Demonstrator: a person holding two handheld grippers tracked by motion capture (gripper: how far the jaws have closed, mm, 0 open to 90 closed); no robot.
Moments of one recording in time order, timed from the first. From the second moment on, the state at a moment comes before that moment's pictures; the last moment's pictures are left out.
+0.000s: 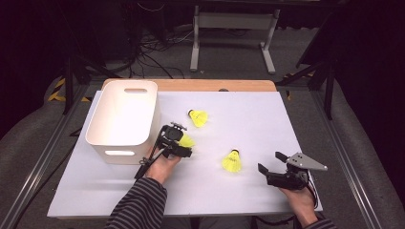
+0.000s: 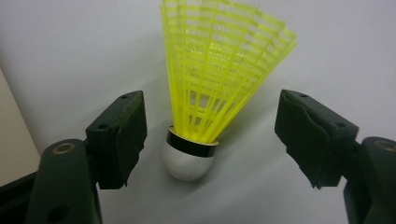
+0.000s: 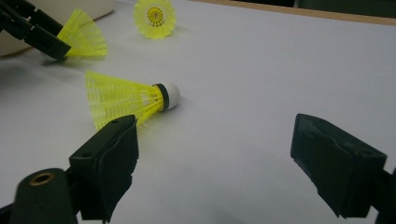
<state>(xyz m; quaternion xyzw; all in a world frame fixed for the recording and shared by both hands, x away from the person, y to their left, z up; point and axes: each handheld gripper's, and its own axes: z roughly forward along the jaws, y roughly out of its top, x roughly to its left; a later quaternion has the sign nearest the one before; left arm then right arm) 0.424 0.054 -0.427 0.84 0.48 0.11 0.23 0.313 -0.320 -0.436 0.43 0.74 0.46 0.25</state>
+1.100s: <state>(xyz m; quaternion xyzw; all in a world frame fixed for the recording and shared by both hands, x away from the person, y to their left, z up) 0.425 0.051 -0.434 0.85 0.48 0.11 0.20 0.313 -0.320 -0.436 0.43 0.73 0.46 0.25</state>
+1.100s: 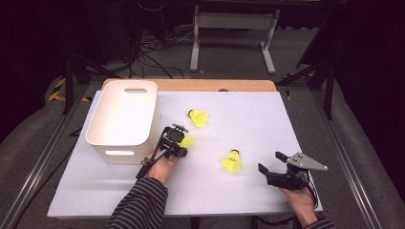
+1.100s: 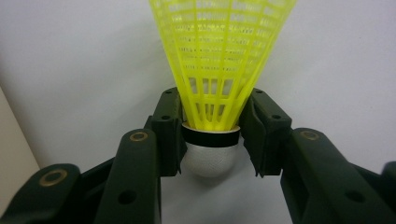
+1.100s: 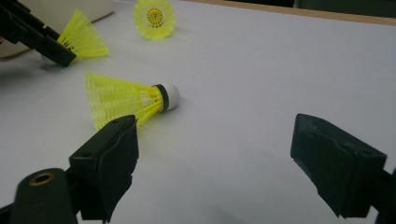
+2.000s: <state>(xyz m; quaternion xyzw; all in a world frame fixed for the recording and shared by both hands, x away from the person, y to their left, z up) 0.418 0.052 -0.425 0.85 0.46 0.10 0.21 0.312 -0.320 -0.435 0.43 0.73 0.47 0.25</state>
